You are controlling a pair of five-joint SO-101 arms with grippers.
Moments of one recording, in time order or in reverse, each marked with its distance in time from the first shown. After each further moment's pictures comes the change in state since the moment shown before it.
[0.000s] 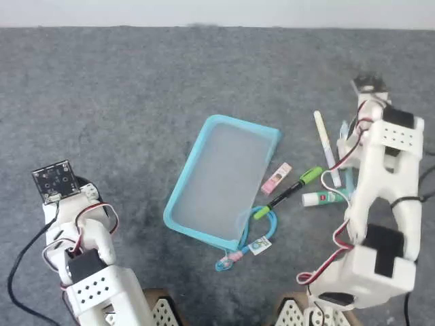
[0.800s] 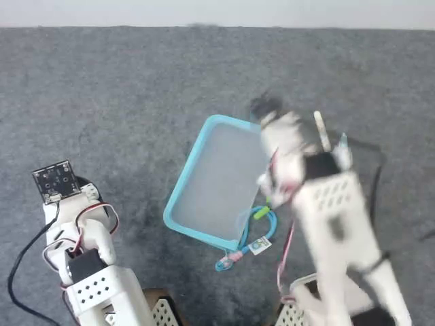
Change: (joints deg) left arm 0.1 0.0 0.4 -0.4 0.0; right arm -38.8 -40.3 25.4 6.6 -4.4
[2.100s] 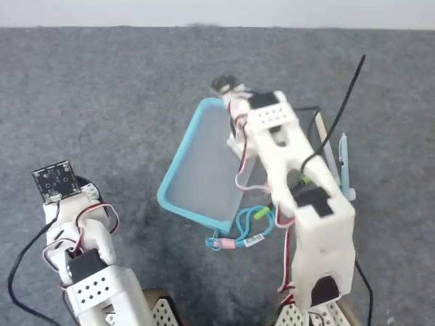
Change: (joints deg) left arm 0.1 0.0 0.0 0.0 0.0; right arm 3.9 68.5 -55.6 -2.9 1.0
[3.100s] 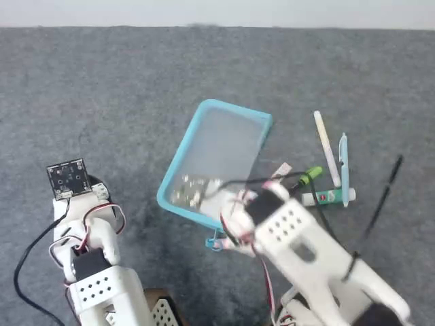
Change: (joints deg) left arm 3.9 0.0 1.1 0.0 -1.6; right arm -23.8 -66.7 67.5 -1.6 13.7
